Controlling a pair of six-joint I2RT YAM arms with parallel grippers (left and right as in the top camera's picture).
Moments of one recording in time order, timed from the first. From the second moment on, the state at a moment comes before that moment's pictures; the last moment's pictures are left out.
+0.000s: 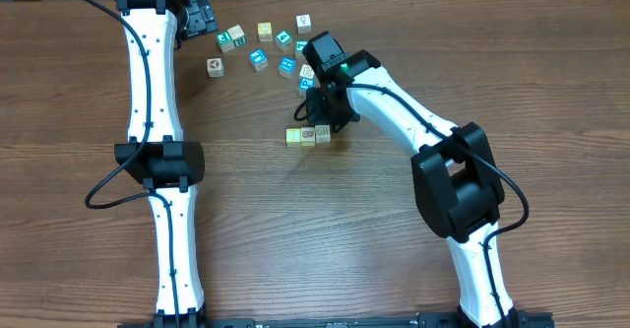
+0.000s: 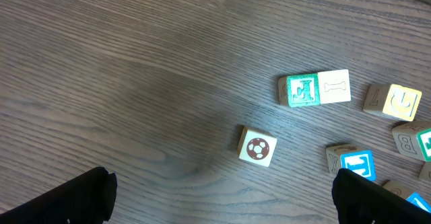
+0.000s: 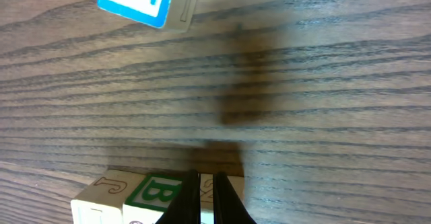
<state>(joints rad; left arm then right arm) 0.01 2.72 3.12 -1.56 -0.15 -0.36 0.54 2.28 1.87 -0.91 -0.07 0.51</state>
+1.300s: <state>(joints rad) 0.01 2.72 3.12 -1.56 -0.15 -0.36 0.54 2.28 1.87 -0.95 -0.07 0.51</state>
